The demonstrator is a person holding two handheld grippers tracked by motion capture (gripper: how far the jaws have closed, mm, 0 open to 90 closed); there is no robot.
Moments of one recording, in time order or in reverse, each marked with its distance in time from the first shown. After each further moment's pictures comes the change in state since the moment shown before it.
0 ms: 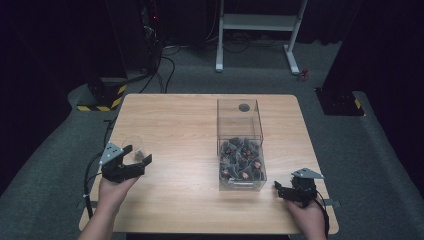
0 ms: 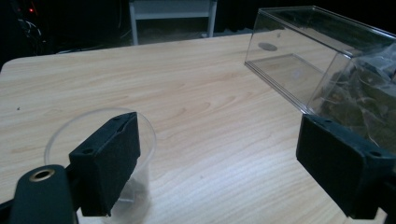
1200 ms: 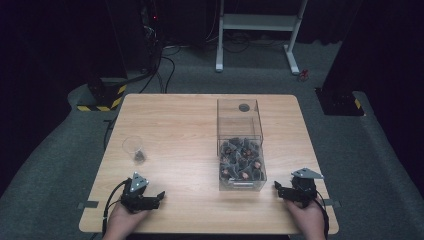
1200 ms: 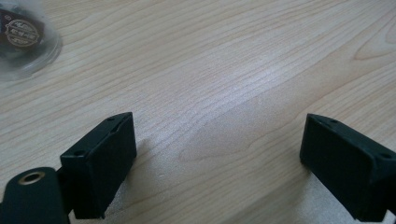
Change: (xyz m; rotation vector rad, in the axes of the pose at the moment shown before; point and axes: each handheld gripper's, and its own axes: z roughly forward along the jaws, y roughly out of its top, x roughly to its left) left arm -0.039 -0.091 0.022 0.330 -0.008 0.116; right arm 0.000 0.000 0.000 0.001 -0.001 0.003
